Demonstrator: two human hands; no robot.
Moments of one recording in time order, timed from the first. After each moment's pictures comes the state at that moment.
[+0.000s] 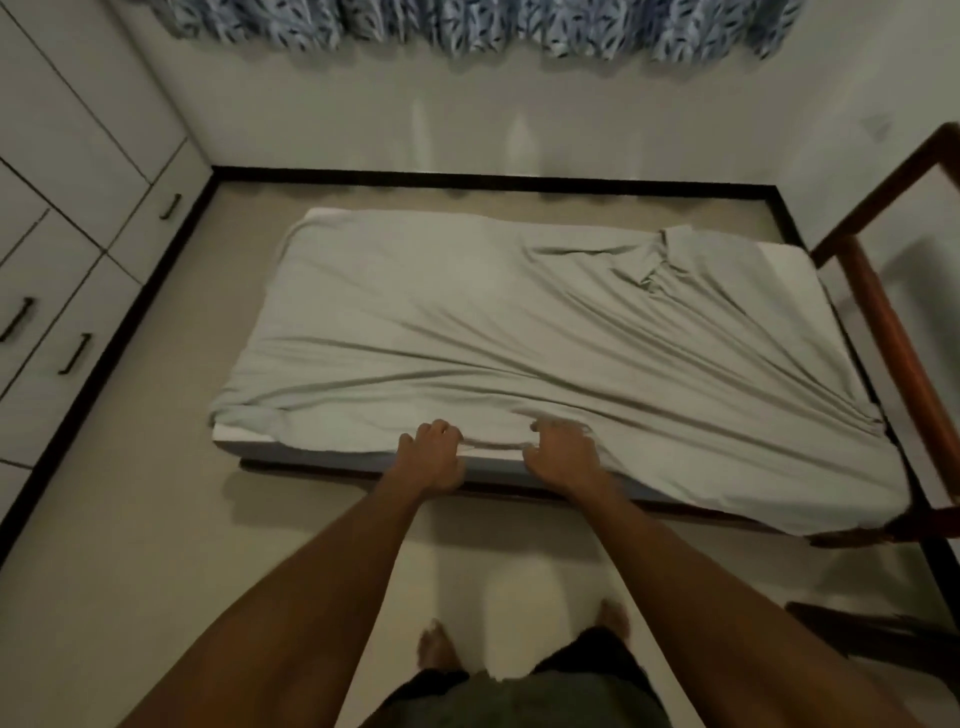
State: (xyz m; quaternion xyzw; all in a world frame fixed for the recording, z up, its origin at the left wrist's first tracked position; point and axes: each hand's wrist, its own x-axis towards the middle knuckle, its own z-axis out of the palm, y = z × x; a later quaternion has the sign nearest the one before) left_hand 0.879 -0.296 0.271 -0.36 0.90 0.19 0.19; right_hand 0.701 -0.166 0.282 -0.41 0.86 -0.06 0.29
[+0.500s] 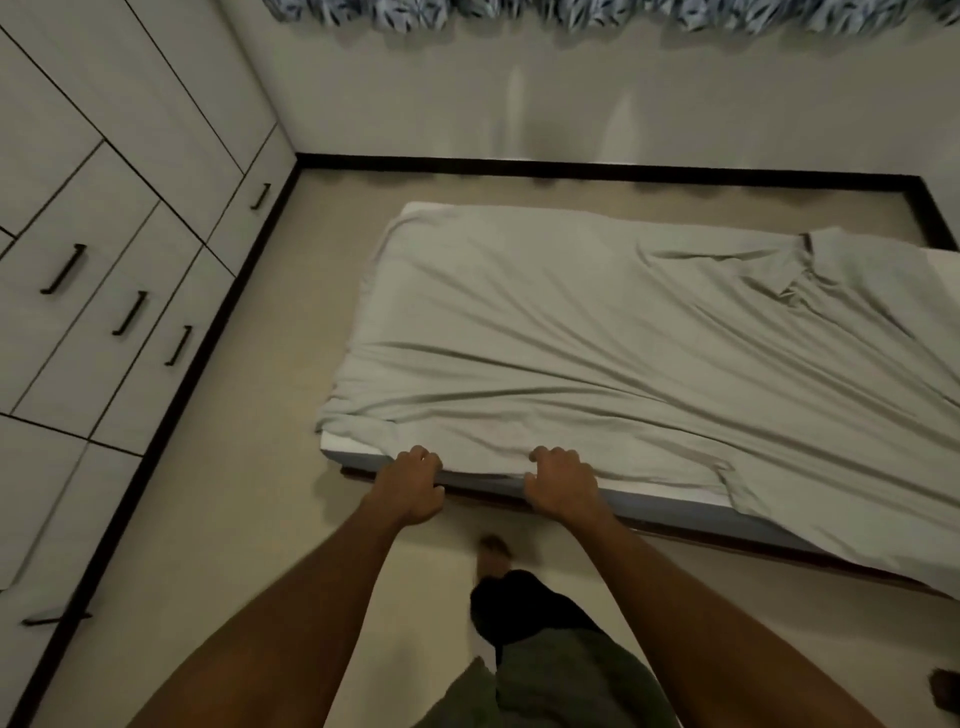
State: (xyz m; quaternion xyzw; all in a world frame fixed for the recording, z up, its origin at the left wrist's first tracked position) left_hand 1.091 -0.500 0.236 -0.41 0.86 0.20 0.23; right_hand 0.878 -0.370 0.226 -0.47 0.82 -0.01 0.33
